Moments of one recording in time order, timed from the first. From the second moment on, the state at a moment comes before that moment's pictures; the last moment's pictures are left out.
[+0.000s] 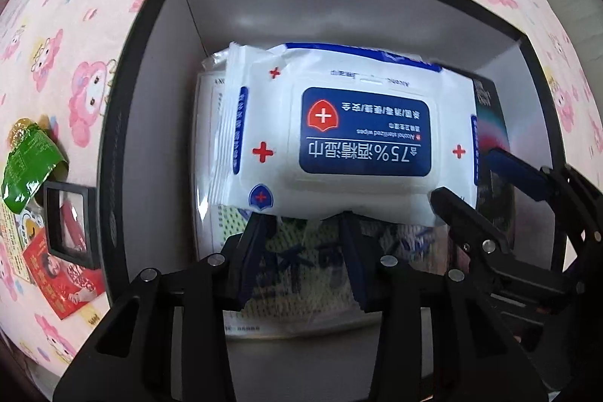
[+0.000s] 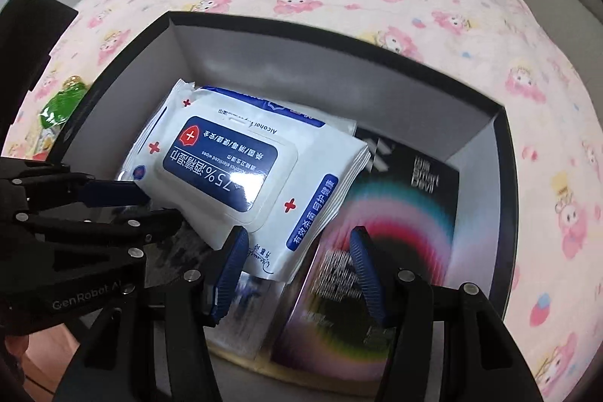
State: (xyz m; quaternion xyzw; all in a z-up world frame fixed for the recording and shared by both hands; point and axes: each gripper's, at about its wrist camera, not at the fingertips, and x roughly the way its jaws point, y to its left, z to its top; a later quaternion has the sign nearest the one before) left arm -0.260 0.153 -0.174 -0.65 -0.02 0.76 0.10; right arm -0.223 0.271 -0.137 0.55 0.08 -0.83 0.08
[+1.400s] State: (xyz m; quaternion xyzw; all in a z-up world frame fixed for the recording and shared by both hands) left arm -0.253 0.179 -0.163 -0.63 0.00 0.77 0.09; right arm -0.266 0.283 -0.150 0.55 -0.02 -0.83 0.10
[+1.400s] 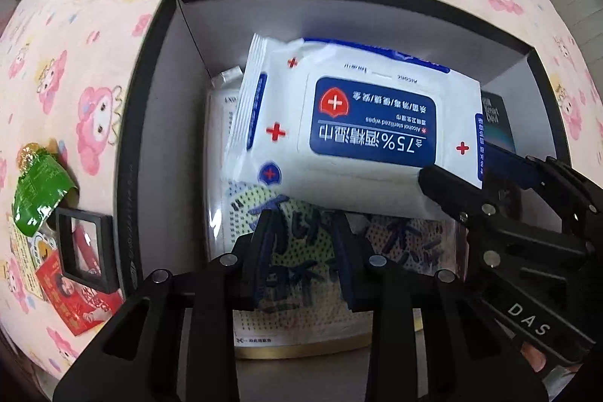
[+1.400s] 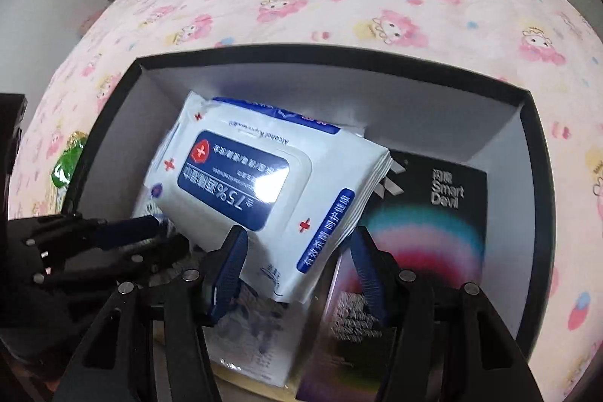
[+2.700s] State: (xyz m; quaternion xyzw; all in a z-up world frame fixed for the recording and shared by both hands) left arm -0.253 0.148 -0.132 -0.56 -0.05 0.81 0.13; right arm -0.259 0.292 -0.132 0.50 -0.08 -0.86 0.08
